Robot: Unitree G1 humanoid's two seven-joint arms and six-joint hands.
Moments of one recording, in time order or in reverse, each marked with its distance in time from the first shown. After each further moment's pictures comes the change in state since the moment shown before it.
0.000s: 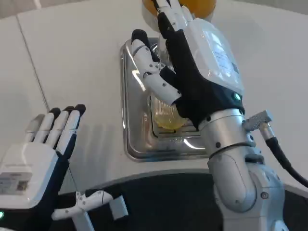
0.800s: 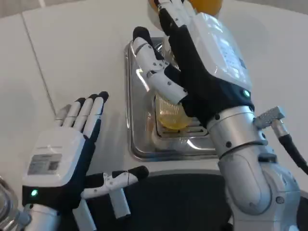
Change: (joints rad) left arm -0.203 -0.064 -0.141 0.123 0.015 0.078 0.000; right arm 0.005 -0.003 -0.023 -0.079 -0.060 0.002 0.099
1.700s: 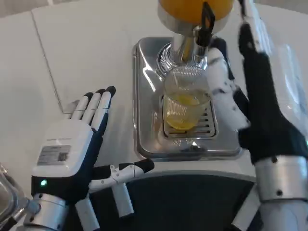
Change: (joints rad) left arm -0.068 0.001 -0.034 0.052 -0.002 0.014 0.000; right arm 0.366 0.009 -0.047 -0.178 0.182 -0.094 -0.359
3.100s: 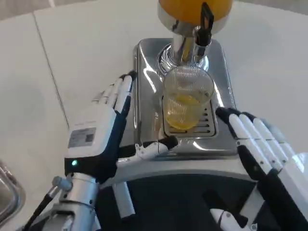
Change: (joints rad) left arm -0.214 -0.107 -0.100 0.224 -0.076 0.002 0.088; right arm 0.705 -0.401 -0.321 -0.179 0.121 -0.624 0.126
